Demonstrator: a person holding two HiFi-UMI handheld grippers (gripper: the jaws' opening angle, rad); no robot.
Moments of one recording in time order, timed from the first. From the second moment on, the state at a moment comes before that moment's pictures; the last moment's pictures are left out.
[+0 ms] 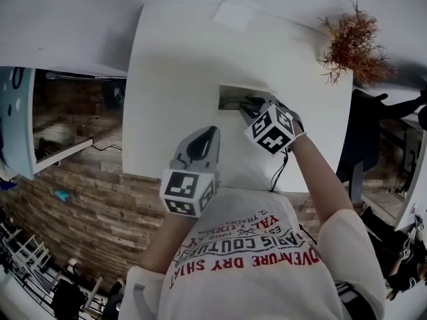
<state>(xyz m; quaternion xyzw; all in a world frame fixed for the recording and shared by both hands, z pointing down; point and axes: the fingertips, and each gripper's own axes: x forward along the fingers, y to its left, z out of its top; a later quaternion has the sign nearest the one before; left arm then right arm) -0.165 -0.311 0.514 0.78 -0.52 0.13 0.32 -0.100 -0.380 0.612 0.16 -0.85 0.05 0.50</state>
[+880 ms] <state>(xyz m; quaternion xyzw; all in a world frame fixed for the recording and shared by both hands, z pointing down) -0.163 -0.322 0.514 0.78 -0.52 0.13 0.32 -0.096 -0.395 0.609 0.14 -0.83 -0.06 0.53</state>
